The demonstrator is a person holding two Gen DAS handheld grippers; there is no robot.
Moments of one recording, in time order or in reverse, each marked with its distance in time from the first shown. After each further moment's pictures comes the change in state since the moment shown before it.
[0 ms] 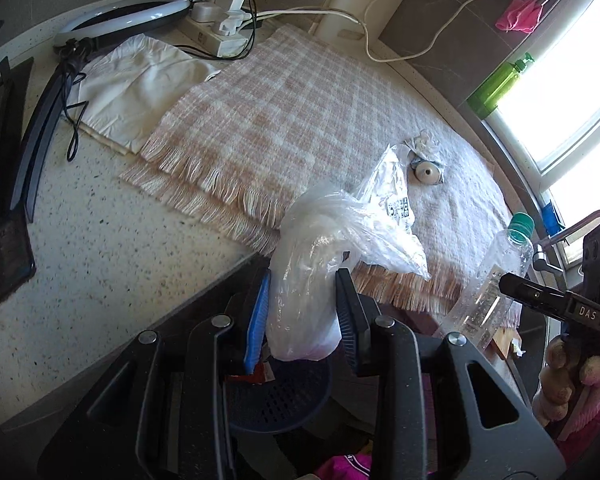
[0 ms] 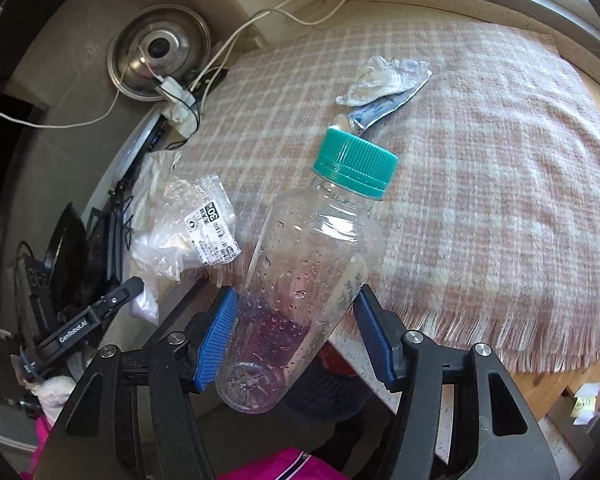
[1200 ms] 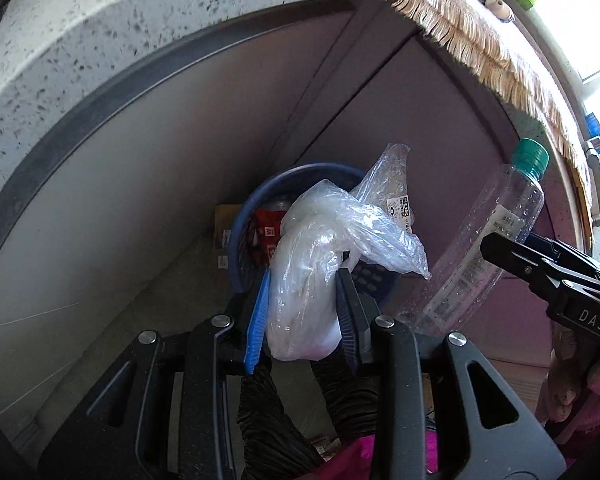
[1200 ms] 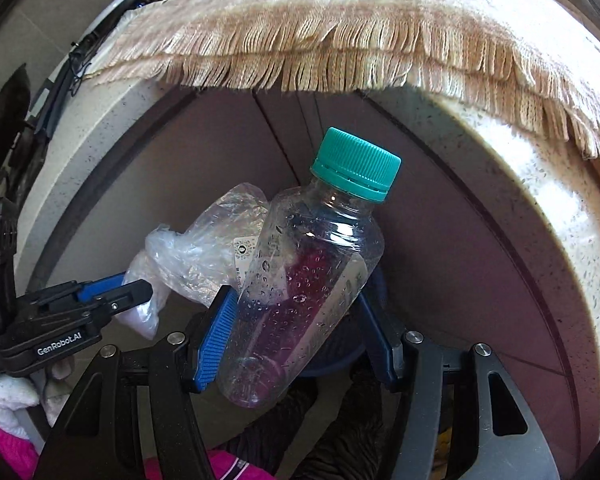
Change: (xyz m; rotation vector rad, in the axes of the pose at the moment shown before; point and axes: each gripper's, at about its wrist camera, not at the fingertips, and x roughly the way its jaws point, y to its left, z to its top) left arm 0.079 0.067 -0.134 0.039 0.335 0.091; right arm 0.122 0.038 -0.128 -0.123 0.166 -0.199
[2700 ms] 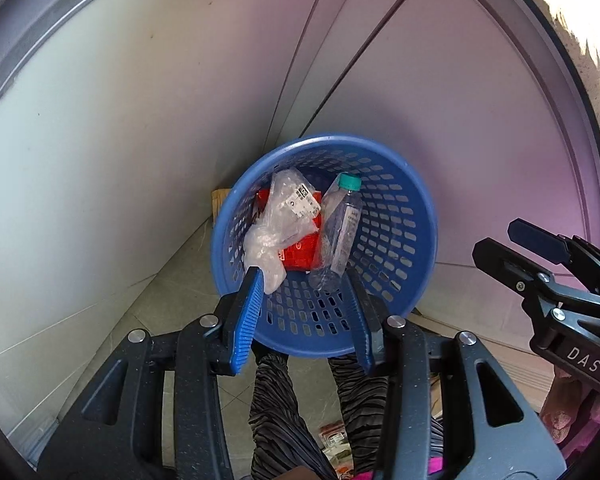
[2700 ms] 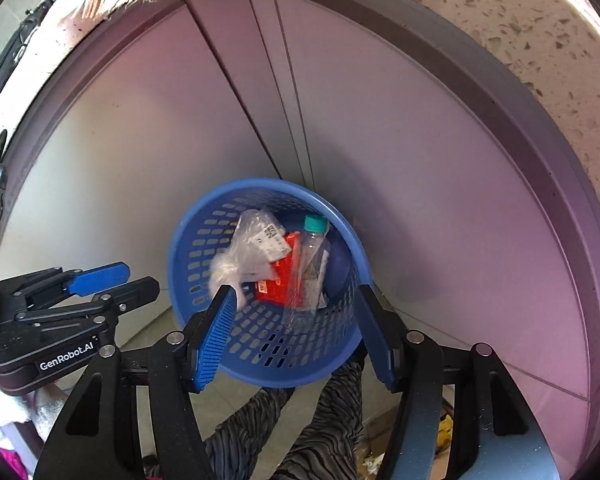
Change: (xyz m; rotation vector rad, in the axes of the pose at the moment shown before) left arm 0.074 -0.027 0.025 0.045 0.108 0.073; right arm 0.055 -0.011 0.011 0.002 0.071 -0.073
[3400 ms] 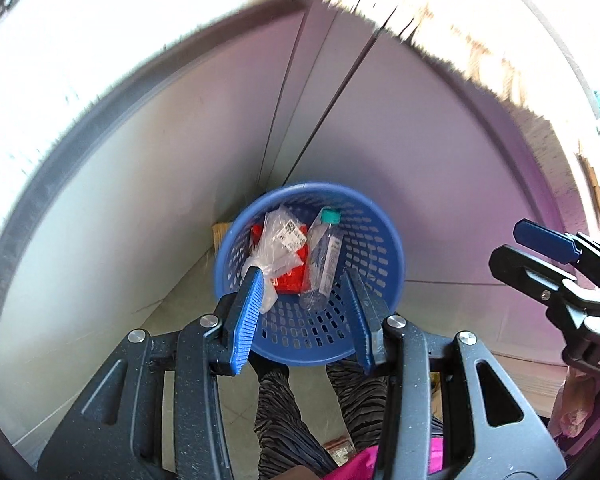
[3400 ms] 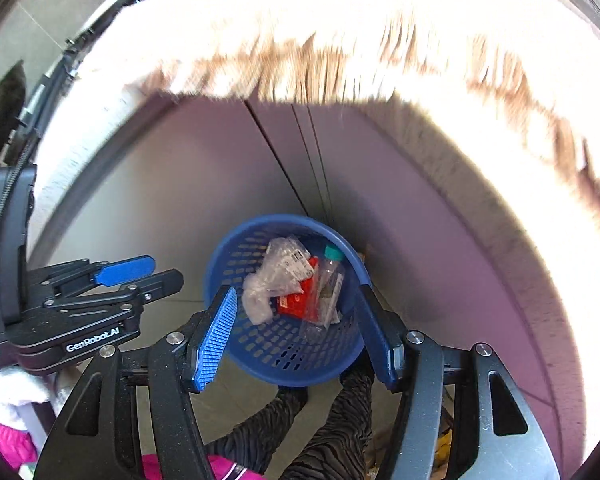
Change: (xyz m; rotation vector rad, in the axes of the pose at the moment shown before) left arm -0.062 -0.023 0.002 0.041 -0.111 0.005; right arm -0.073 0.000 0.005 -0.028 -0.100 0.097
